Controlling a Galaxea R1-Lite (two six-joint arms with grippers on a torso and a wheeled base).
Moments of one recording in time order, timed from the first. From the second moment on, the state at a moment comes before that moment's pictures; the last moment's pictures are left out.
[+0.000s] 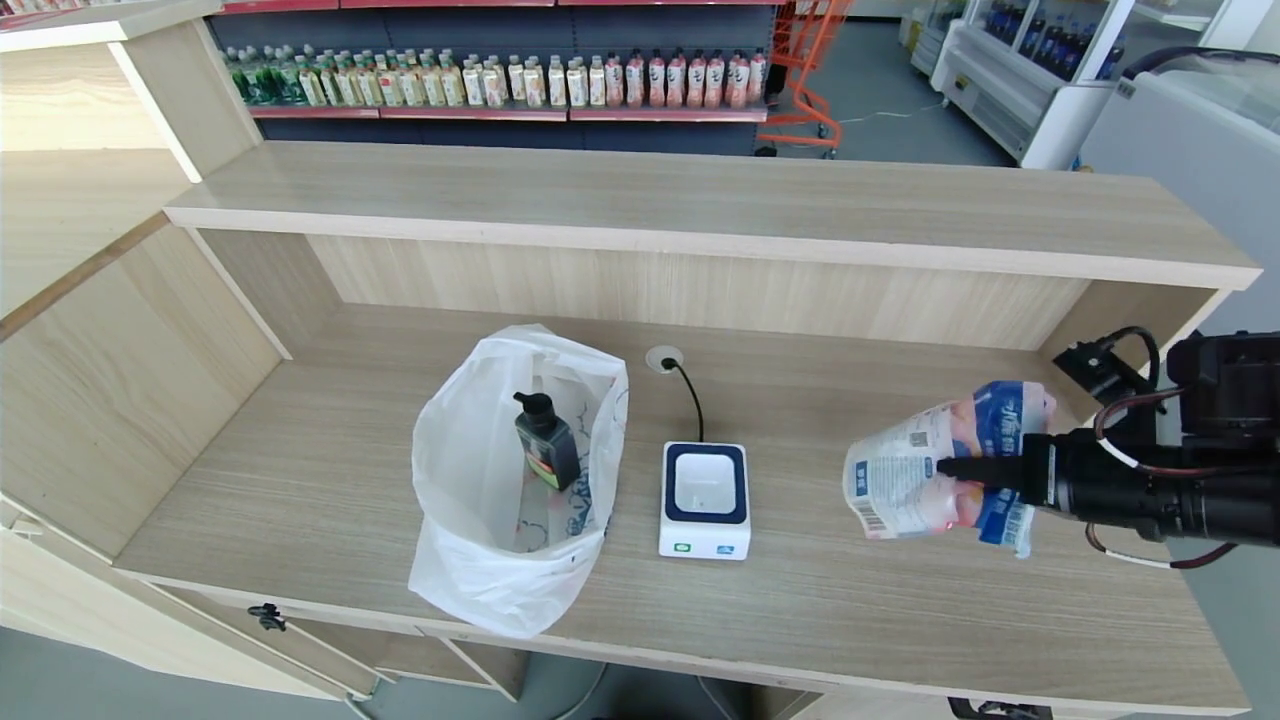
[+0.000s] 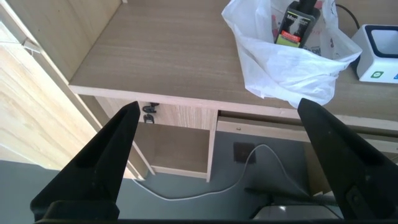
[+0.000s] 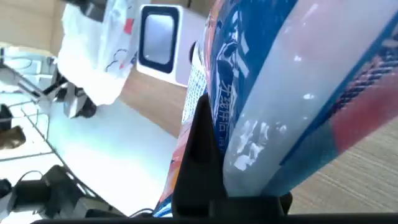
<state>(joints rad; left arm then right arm) 0.00 0.00 0.00 0.00 0.00 0.00 0.01 1.60 -0.68 -0.38 0.61 0.21</state>
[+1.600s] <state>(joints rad) 0.00 0.00 0.00 0.00 0.00 0.00 0.27 1.45 -0.56 -0.35 1.05 0.21</state>
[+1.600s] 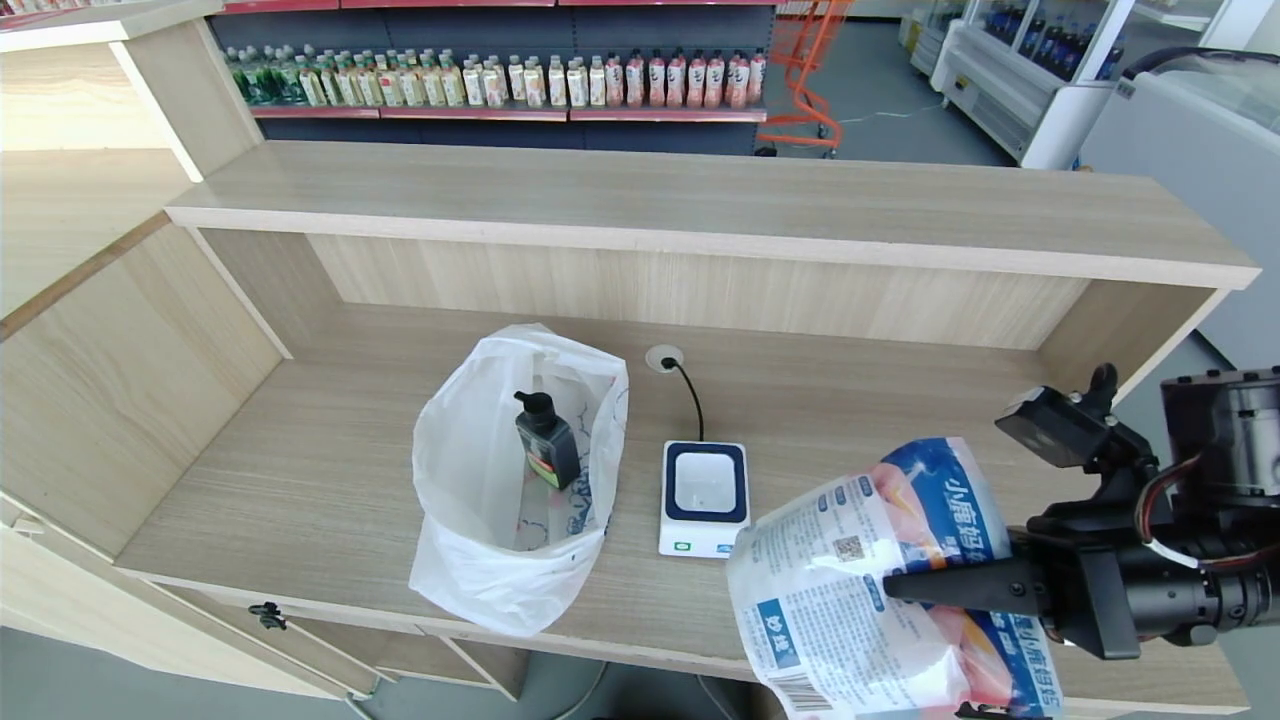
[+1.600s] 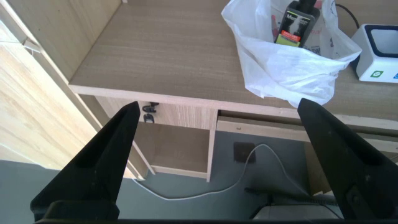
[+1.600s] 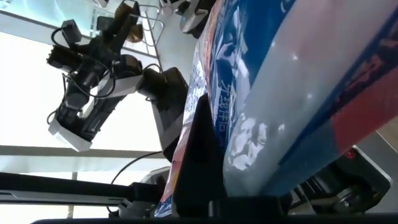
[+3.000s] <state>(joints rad) 0.00 0.00 0.00 0.00 0.00 0.00 0.31 1.53 -0.59 -0.38 1.05 0.17</state>
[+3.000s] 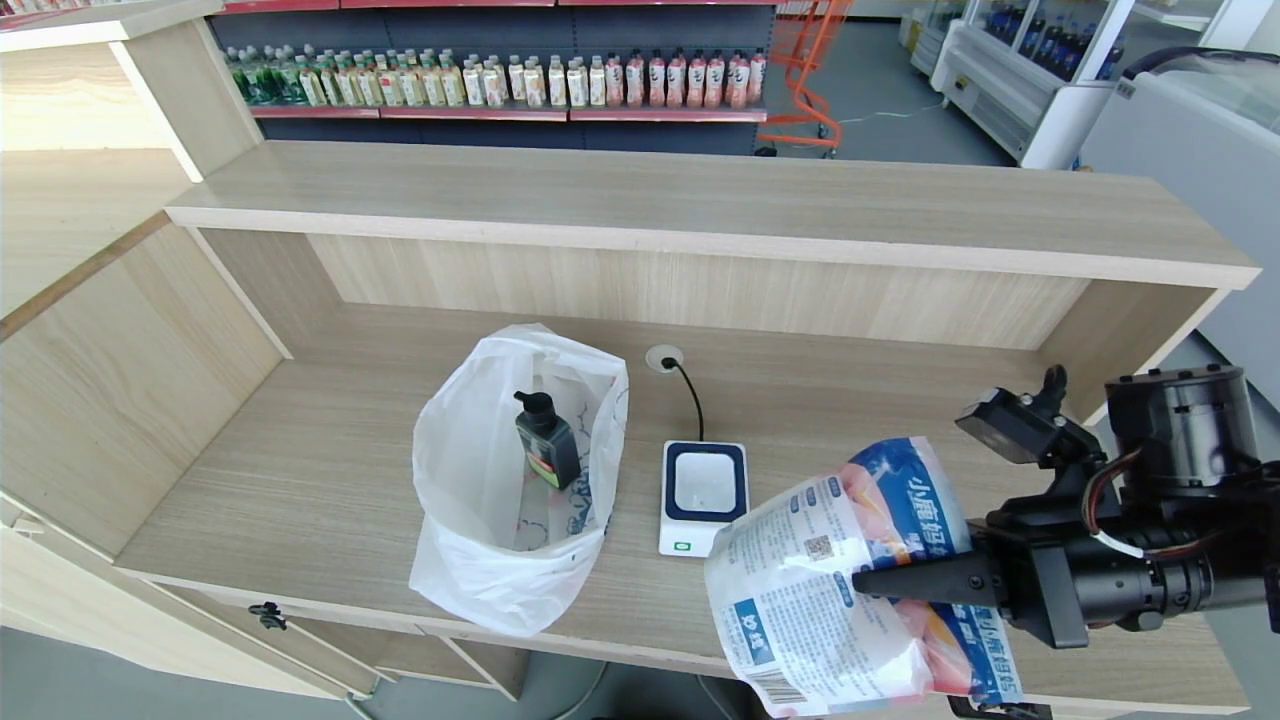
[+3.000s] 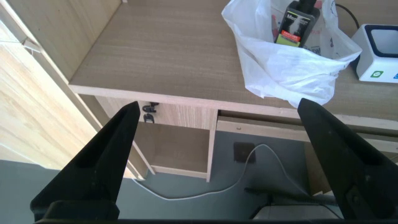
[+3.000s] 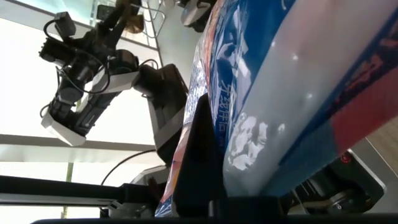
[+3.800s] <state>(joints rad) 0.00 0.00 0.00 0.00 0.00 0.00 0.34 1.61 -0.66 -0.41 1.05 0.16</state>
